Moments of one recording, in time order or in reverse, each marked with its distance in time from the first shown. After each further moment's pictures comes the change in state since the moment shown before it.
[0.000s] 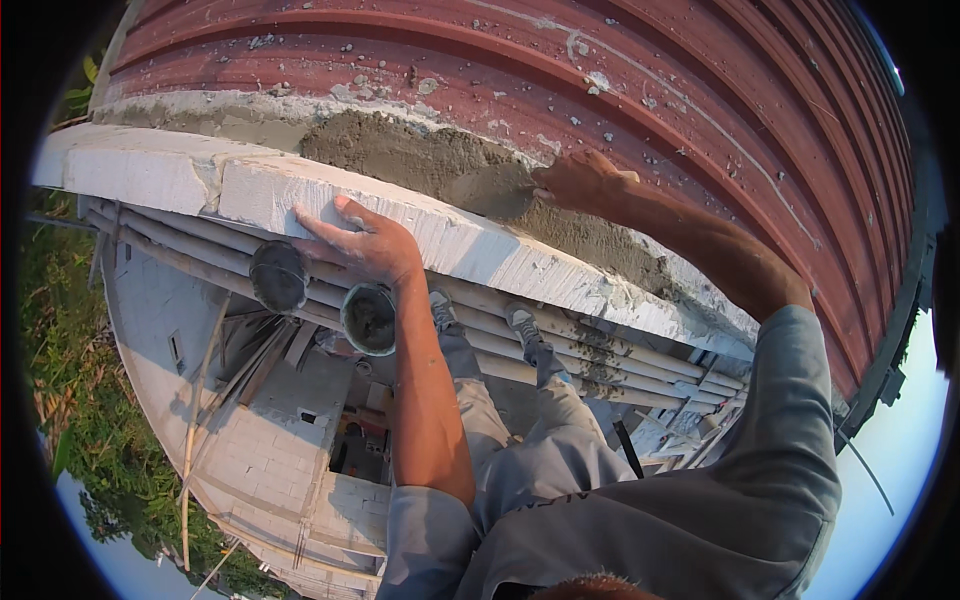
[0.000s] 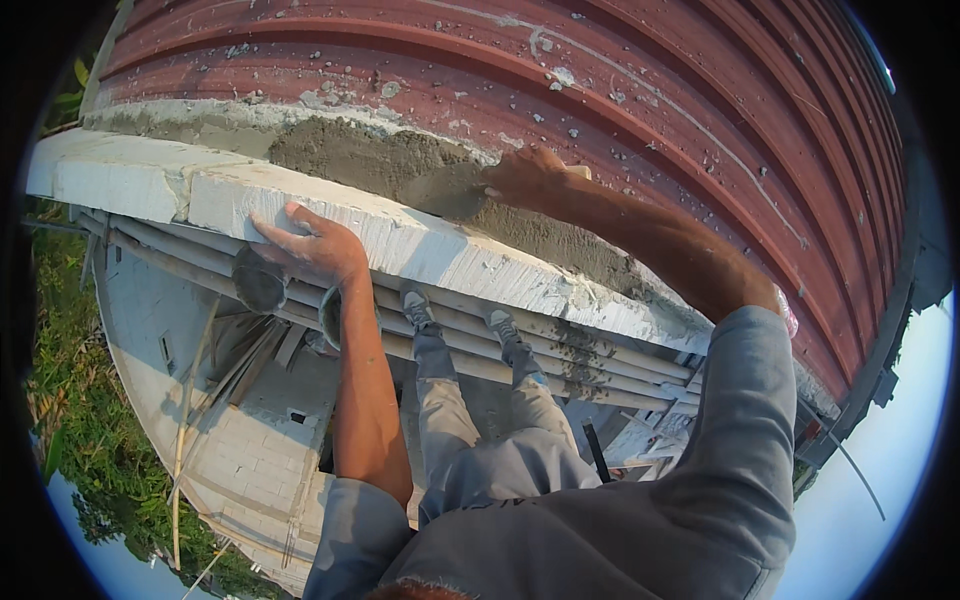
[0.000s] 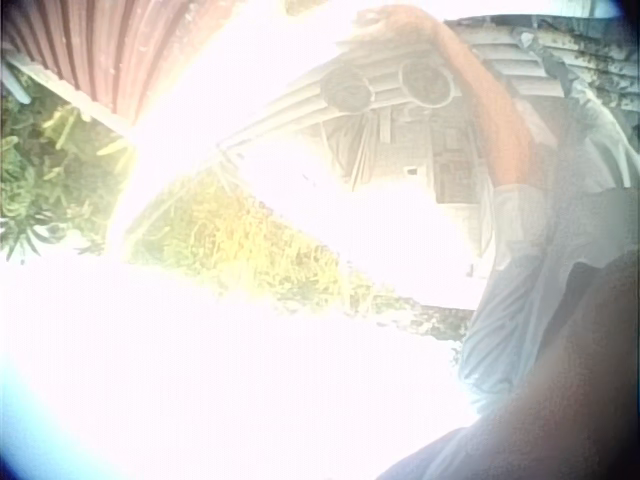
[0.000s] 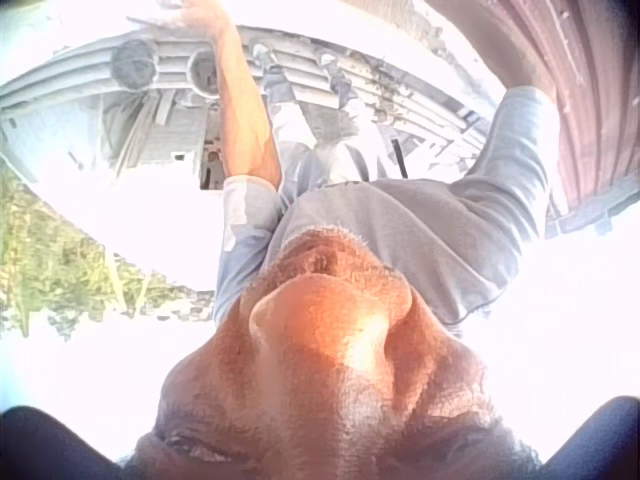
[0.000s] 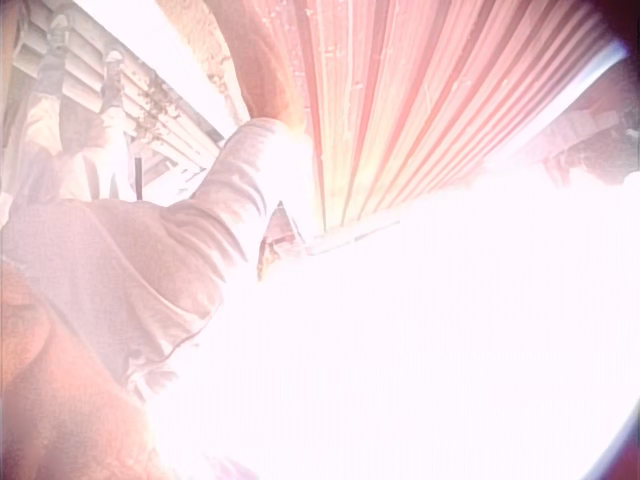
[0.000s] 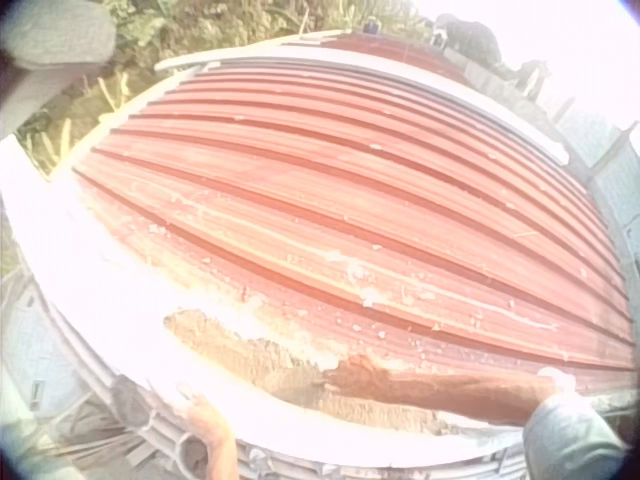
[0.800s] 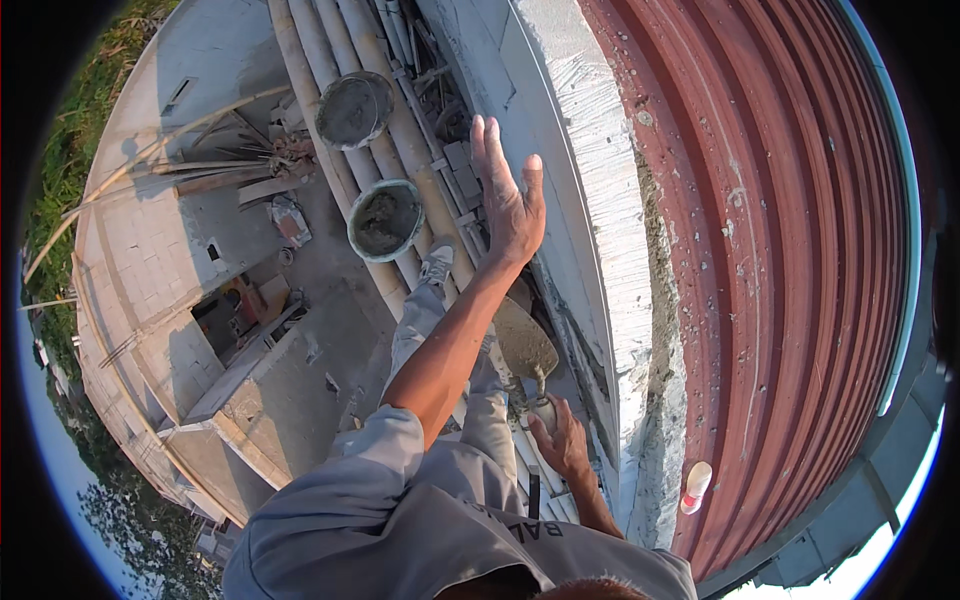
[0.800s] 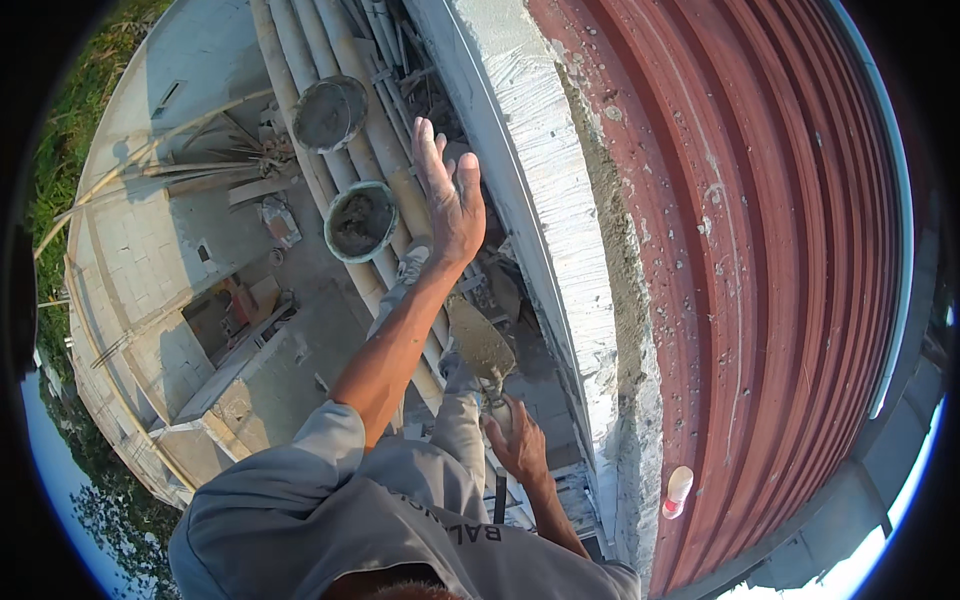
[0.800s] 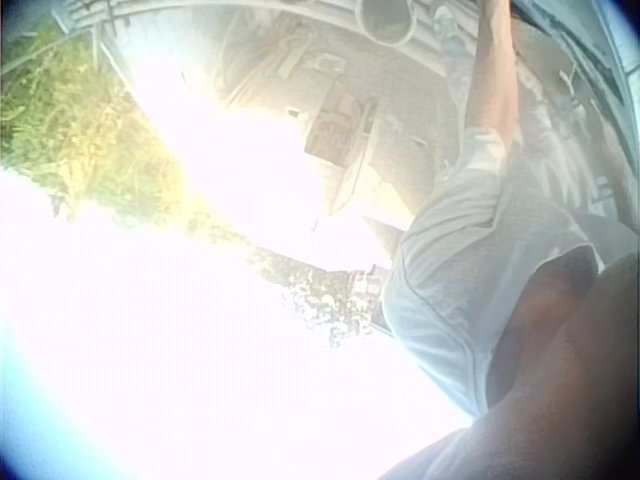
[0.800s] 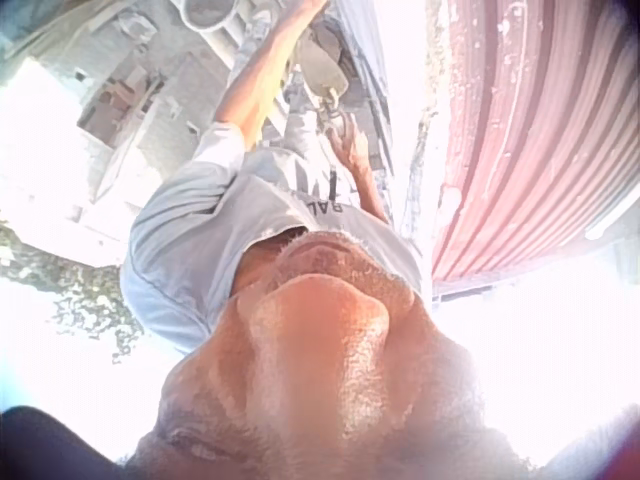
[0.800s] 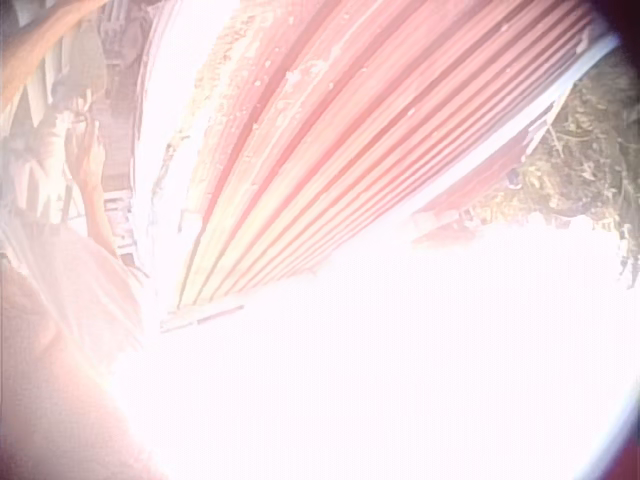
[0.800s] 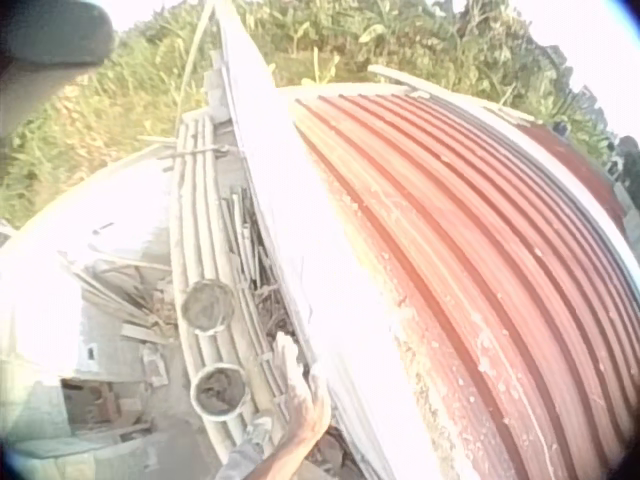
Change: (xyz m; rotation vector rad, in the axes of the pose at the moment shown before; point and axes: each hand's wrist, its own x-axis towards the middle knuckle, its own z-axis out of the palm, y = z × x) left_hand -0.029 -0.090 -0.059 -0.574 -0.048 -0.088; right_hand -0.220 -0.198 0.150 0.769 0.072 -0.004
